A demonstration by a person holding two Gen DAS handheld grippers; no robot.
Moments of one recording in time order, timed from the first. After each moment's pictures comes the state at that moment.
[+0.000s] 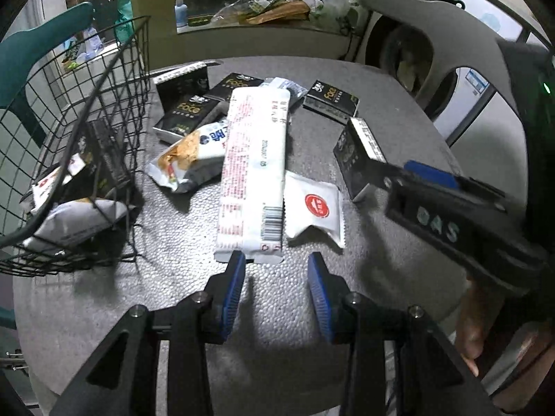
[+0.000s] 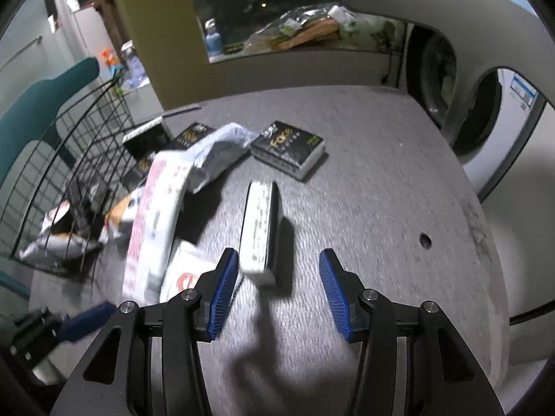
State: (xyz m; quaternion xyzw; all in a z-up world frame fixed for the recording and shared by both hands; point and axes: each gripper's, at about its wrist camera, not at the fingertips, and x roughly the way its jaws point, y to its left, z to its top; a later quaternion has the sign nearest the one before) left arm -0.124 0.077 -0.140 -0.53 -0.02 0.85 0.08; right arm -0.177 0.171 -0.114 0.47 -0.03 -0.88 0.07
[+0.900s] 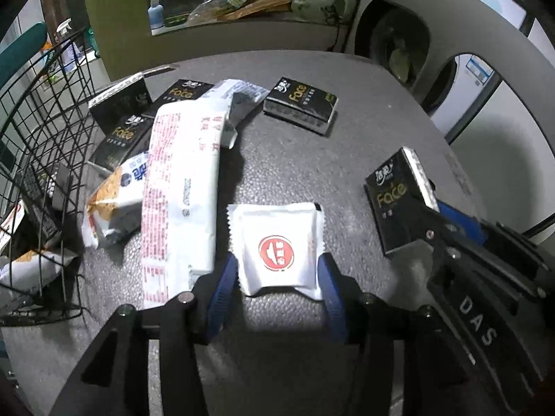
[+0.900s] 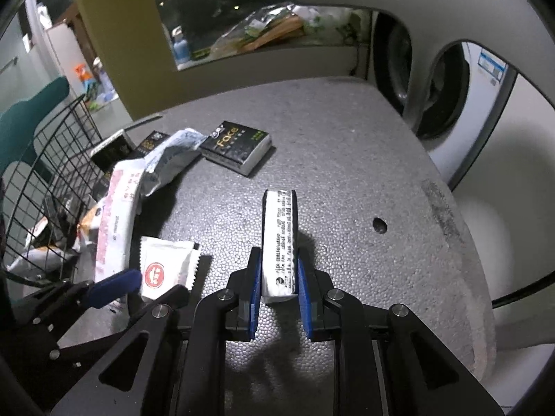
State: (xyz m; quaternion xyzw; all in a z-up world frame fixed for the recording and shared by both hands) left arm -0.172 0.126 -0.163 -0.53 -0.01 0.84 0.09; right arm -0.166 0.212 -0.113 0.47 -0.06 -0.88 0.01
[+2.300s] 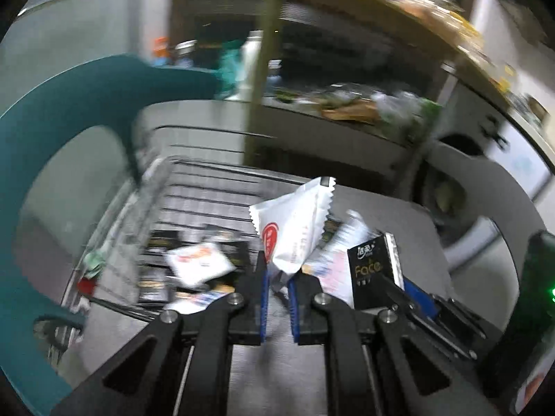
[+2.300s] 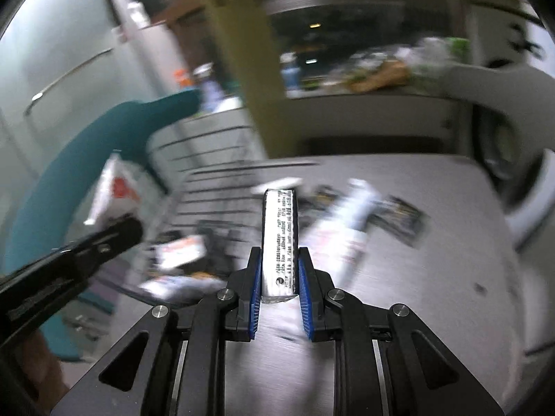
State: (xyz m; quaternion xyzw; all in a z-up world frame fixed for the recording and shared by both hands) left arm -0.126 -0.044 -0.001 -0.42 -0.14 0.89 -0.07; right arm -0.160 0.060 -0.010 0.42 -0.04 -0.88 0.21
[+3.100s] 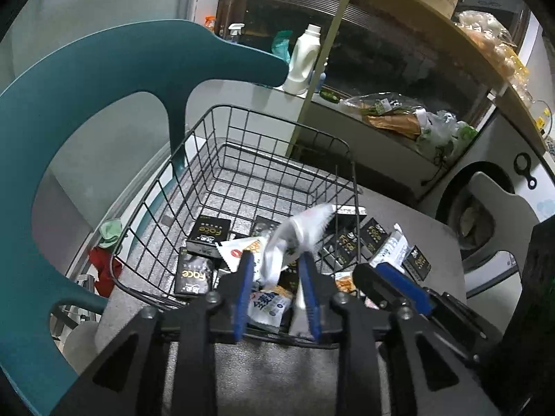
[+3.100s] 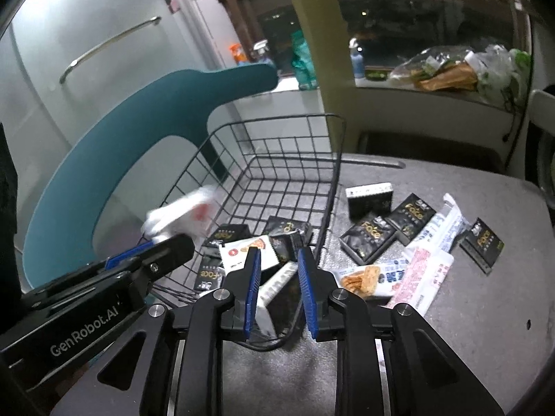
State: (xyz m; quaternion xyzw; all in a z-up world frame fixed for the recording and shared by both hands) left arm -0.115 -0.089 -0.018 -0.42 -0.18 0.88 -0.11; right arm -0.172 -0.003 -0.014 0.43 -0.03 -0.86 0.28
